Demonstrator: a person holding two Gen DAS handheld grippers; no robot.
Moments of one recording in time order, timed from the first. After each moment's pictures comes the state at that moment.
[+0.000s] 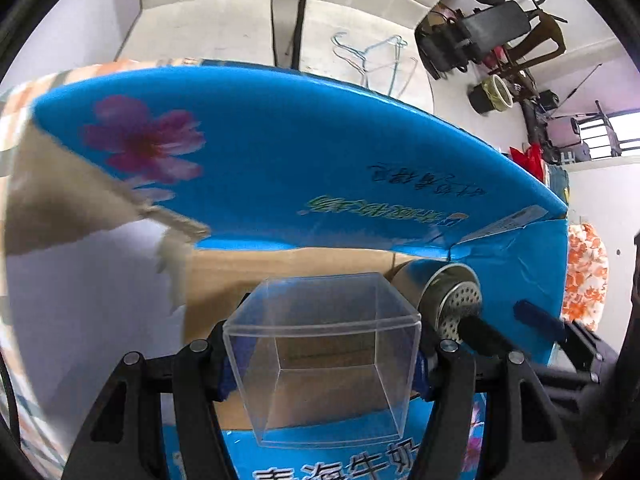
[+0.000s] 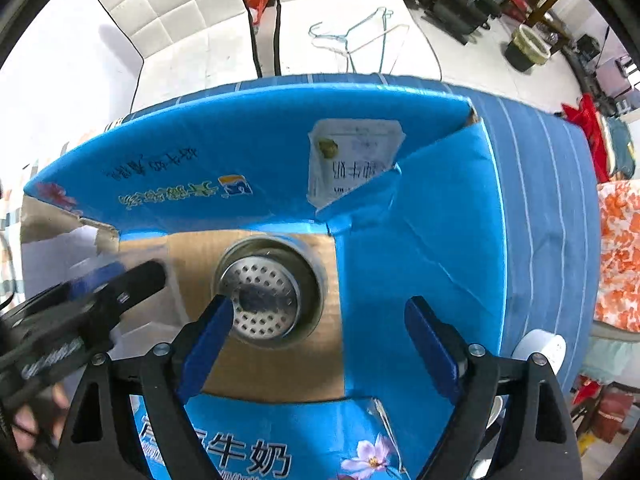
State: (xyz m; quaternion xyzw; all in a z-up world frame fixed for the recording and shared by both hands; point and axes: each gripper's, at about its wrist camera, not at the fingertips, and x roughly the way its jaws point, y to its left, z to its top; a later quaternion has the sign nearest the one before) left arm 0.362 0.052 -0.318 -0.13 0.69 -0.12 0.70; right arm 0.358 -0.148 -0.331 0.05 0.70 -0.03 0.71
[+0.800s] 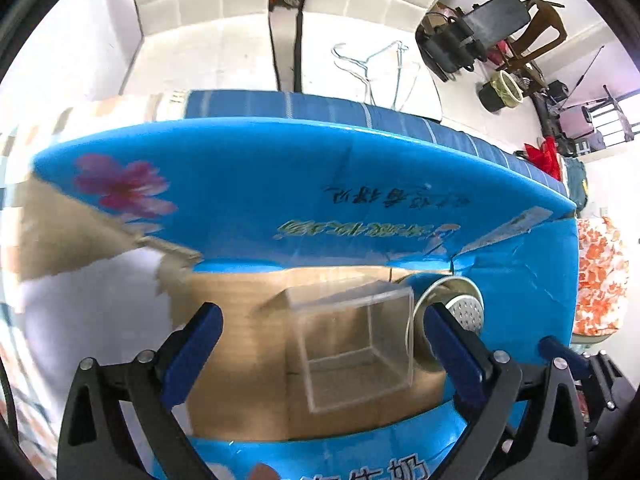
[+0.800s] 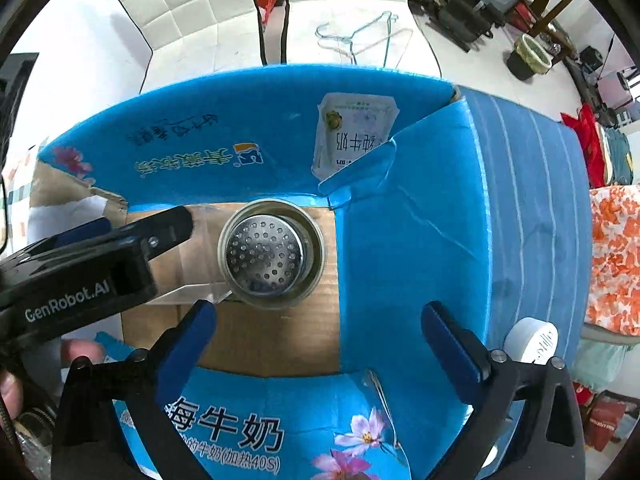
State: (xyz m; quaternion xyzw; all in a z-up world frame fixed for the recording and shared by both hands) left arm 0.357 0.042 -0.286 -0.07 0.67 -0.08 0.73; right arm 0.318 -0.133 -0.315 0.02 0.69 -0.03 0.72
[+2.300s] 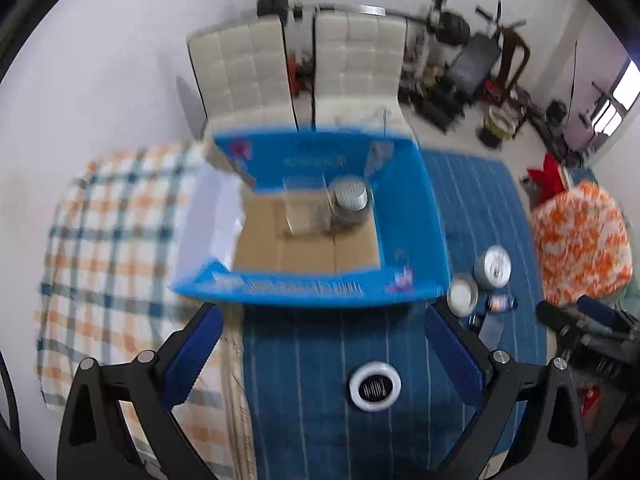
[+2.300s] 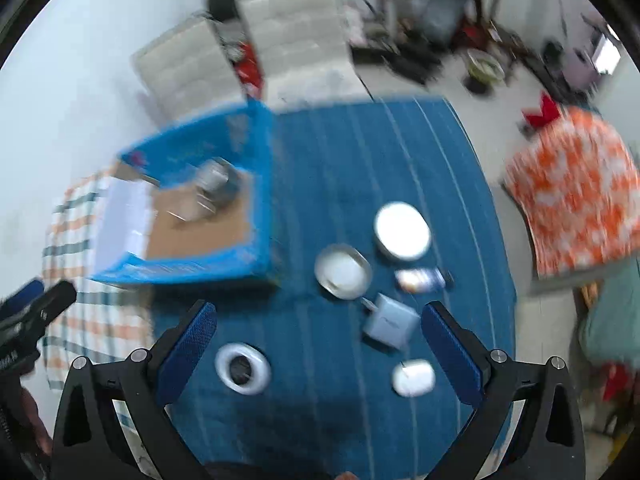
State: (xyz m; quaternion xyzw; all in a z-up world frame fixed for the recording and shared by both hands) left arm 0.124 -0.026 -0.156 0.01 0.56 -0.02 0.83; right arm 0.067 -0.299 -0.179 0.10 0.60 -0.04 0.80
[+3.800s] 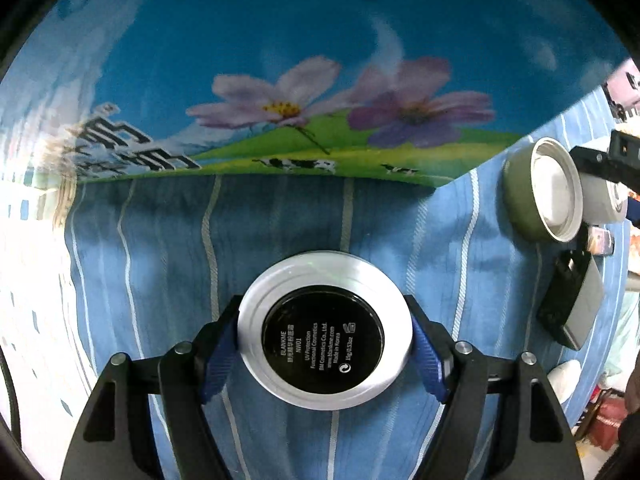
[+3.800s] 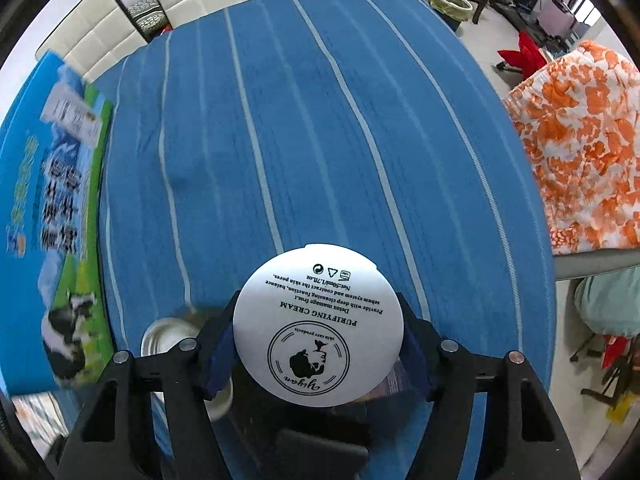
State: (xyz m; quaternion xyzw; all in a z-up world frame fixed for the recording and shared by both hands) left arm 0.137 -0.140 -0.365 0.00 0.69 0.02 0.72; right arm 0.163 -0.373 -0.370 0.11 0.65 -0.10 0.75
